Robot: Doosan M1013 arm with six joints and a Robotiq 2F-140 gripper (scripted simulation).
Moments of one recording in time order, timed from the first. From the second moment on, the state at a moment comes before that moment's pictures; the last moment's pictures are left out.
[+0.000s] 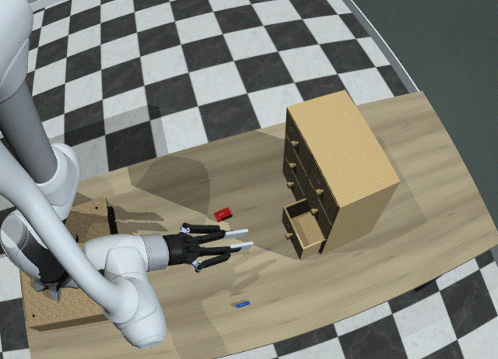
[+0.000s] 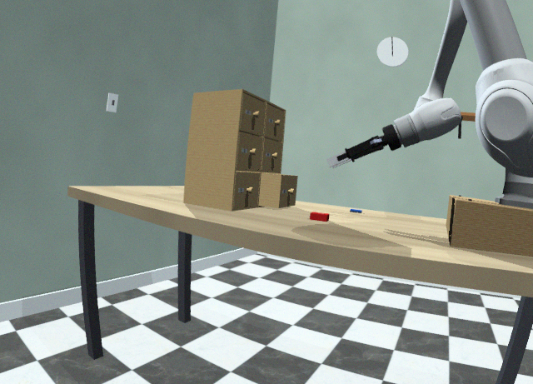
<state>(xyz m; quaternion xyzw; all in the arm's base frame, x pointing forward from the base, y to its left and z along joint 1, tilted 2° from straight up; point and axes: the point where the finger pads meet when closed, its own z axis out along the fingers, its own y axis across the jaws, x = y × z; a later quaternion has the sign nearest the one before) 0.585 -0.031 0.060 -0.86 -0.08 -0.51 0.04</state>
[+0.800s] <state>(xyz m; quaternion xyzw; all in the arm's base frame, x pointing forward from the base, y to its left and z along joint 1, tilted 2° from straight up) 0.554 -0.036 0.091 -0.93 -0.08 -0.37 0.00</state>
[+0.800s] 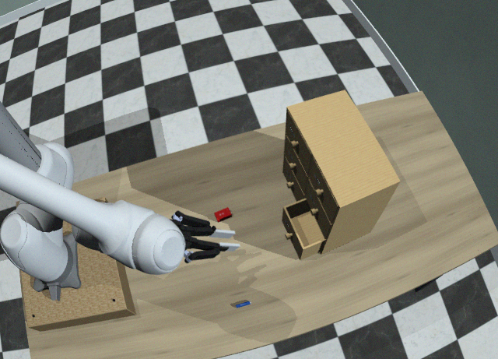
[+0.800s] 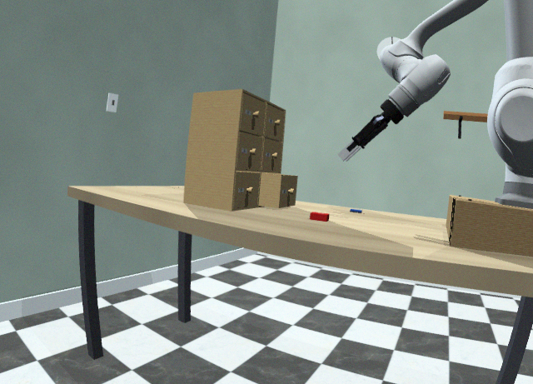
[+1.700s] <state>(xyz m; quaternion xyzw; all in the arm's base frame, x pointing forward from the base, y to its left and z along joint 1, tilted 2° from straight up) 0.504 -0.045 0.138 -0.95 -0.11 -0.30 0.02</state>
